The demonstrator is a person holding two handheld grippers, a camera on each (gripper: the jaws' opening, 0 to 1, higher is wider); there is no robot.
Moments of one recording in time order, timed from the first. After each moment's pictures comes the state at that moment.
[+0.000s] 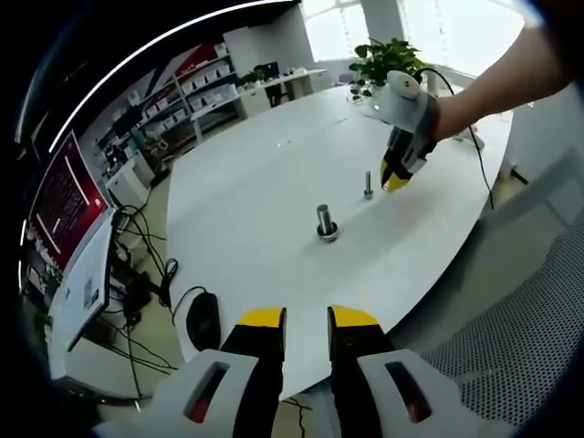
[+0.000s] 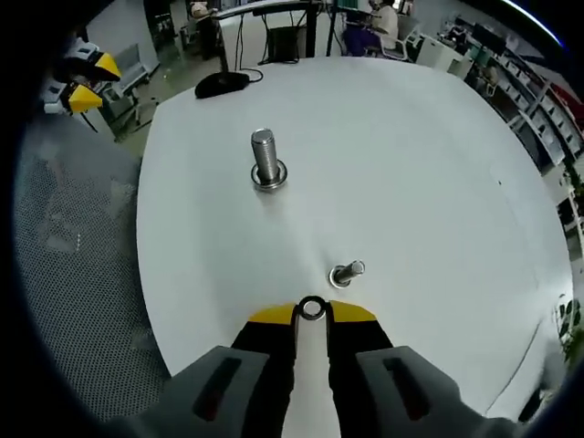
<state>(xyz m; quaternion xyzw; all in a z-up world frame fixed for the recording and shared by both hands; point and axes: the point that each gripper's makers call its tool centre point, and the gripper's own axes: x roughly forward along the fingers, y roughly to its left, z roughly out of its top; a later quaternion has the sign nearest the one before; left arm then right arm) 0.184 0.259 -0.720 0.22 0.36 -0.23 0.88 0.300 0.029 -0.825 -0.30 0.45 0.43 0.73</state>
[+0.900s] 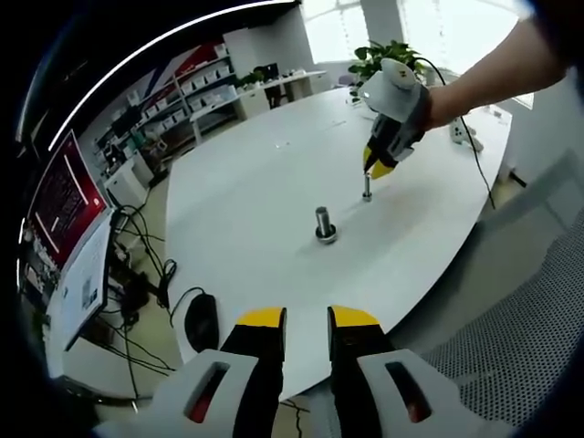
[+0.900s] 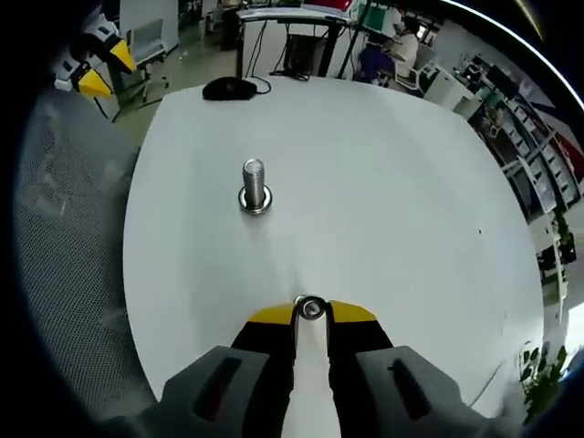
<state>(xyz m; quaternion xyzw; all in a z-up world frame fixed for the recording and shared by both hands) 0.184 0.257 -0.719 0.21 0.36 -0.24 0.88 0.326 0.038 -0.806 -0.37 0.38 0.44 0.72</state>
